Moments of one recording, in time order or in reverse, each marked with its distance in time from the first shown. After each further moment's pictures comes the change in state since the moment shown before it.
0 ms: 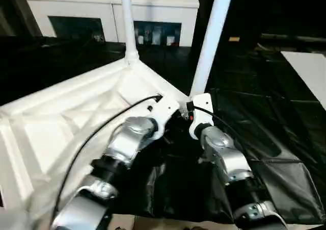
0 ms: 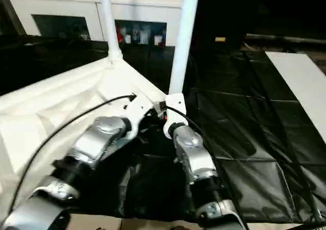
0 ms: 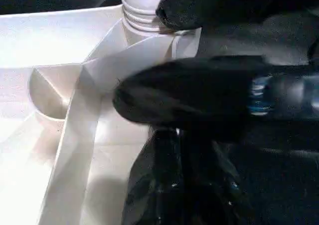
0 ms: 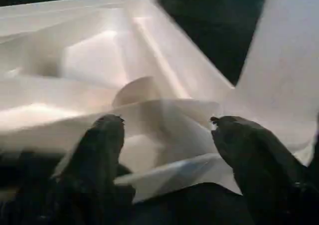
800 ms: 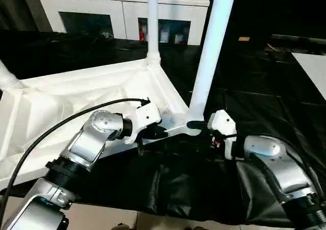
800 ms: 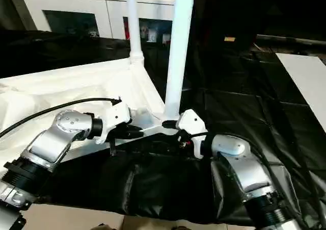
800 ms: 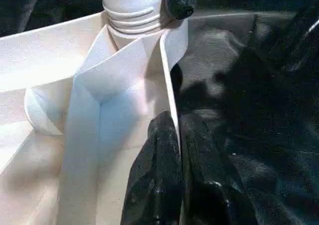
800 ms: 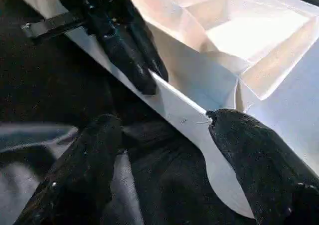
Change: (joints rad) left arm 0.056 0.280 -0.099 -0.173 -0.087 -0.176 -0.404; right arm 0.144 -0.441 0.127 -0.295 0.110 -0.044 0.613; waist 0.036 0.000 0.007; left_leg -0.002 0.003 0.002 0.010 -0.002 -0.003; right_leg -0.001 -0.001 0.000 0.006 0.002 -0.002
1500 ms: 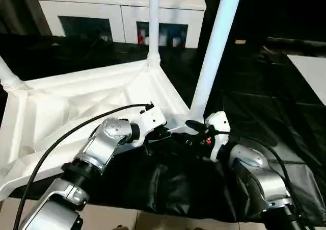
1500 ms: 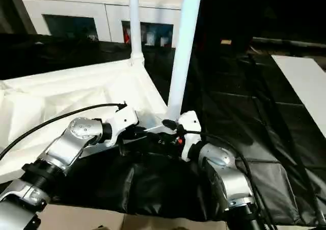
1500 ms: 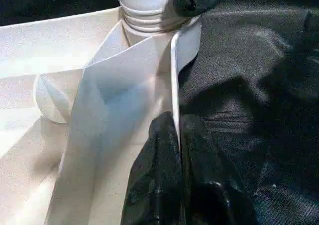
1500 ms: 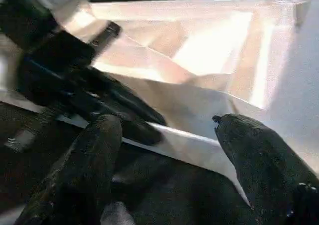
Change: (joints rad) left arm -0.021 -0.120 0.014 0.210 0.055 -0.085 0.184; right arm 0.065 0.241 -0.069 0.081 0.074 0.017 -0.225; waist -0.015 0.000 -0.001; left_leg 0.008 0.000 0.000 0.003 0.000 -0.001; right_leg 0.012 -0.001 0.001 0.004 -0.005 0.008
